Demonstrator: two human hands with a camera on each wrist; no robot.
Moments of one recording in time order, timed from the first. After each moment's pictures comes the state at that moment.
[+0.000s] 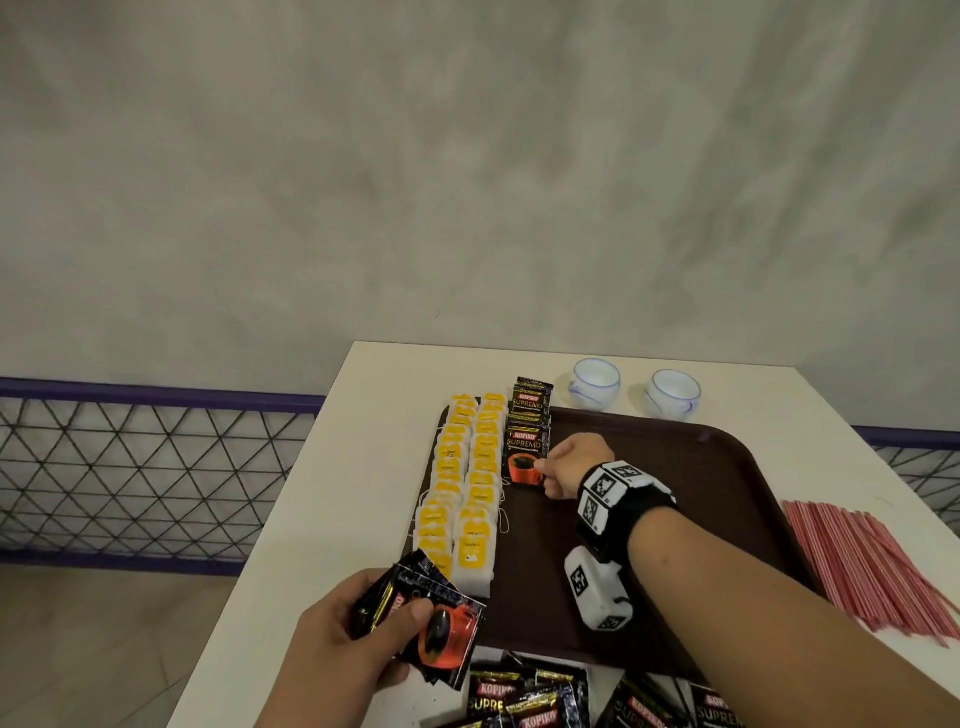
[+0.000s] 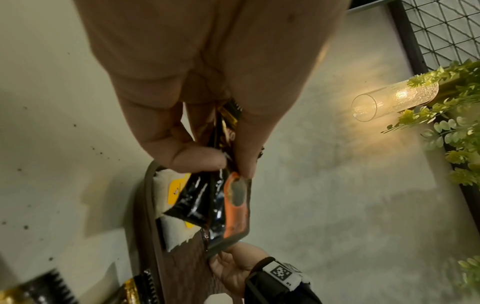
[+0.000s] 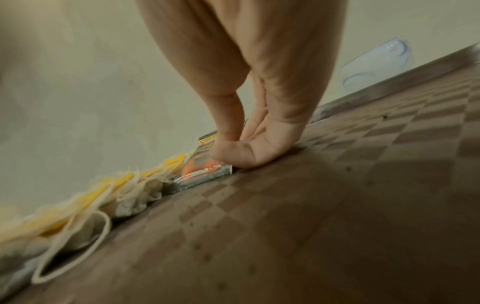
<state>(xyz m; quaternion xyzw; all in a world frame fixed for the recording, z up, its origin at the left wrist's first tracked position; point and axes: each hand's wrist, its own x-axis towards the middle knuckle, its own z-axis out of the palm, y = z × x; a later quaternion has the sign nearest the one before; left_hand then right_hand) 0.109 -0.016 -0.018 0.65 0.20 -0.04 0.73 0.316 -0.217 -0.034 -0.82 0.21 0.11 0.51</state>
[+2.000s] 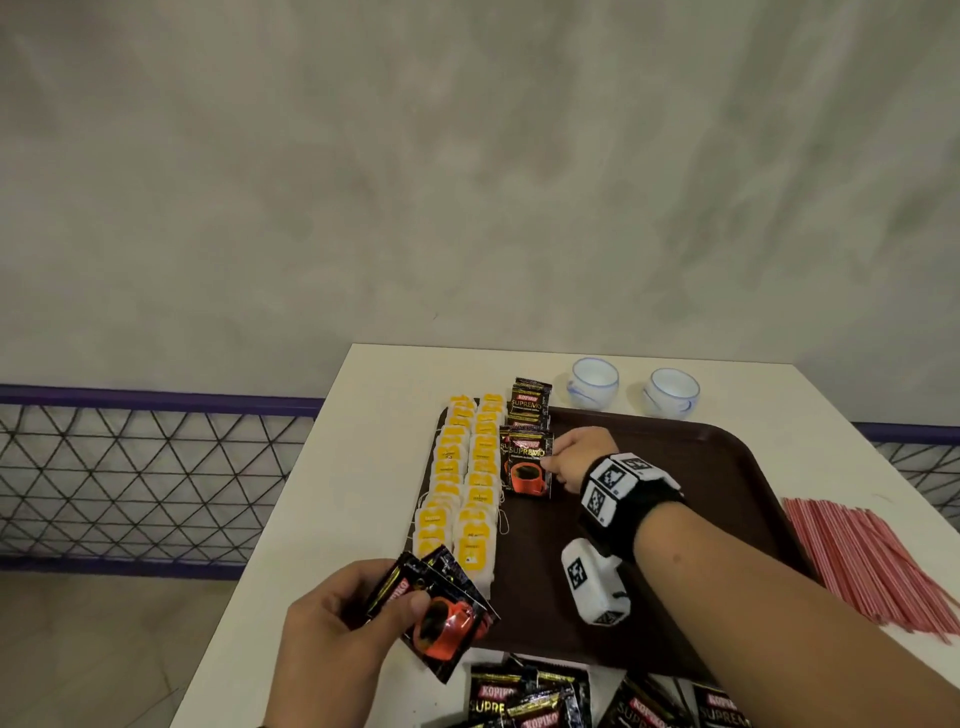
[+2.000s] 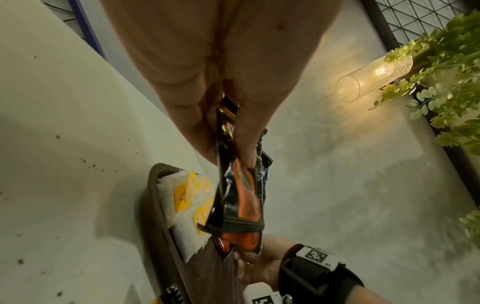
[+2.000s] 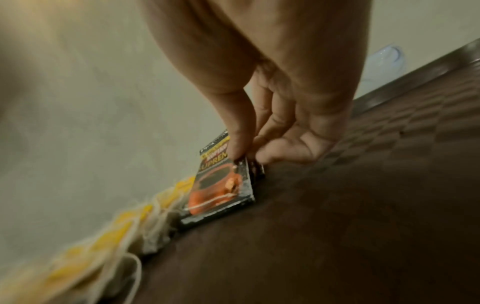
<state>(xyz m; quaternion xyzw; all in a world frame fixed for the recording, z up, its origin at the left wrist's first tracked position) 0.113 -0.020 -0.014 0.70 0.13 0.09 0.69 0.325 -0.226 -0.032 -0.86 0.17 0.12 0.47</state>
